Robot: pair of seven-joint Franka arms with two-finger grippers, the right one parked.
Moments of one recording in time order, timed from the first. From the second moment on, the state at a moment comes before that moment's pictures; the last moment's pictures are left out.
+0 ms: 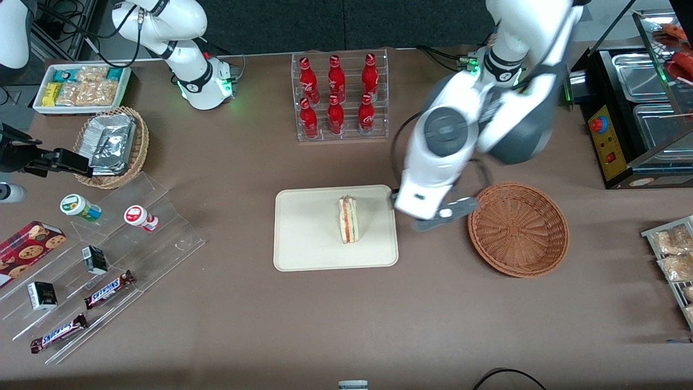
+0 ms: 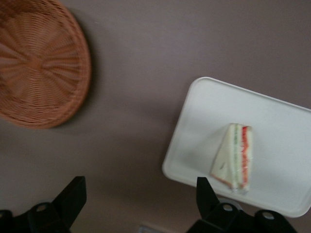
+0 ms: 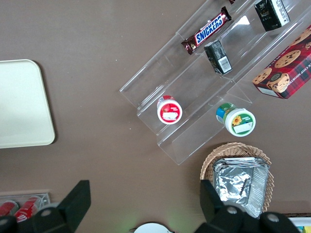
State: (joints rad) arm -0.47 0.40 -0.06 -1.33 0.01 1.58 -0.86
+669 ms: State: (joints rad) arm -0.22 0.10 -0.06 -1.49 0.01 1.40 -0.37
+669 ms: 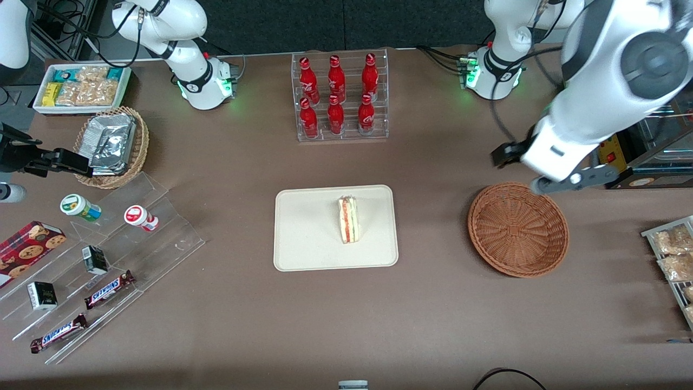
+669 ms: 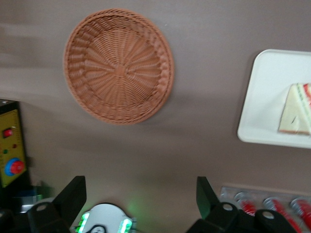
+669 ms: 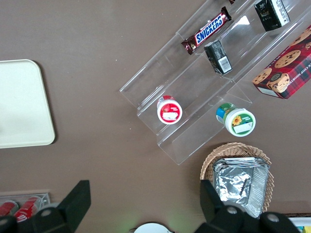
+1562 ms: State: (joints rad) arm 0.00 -0.18 -0.05 -1.74 0.01 1.40 0.03
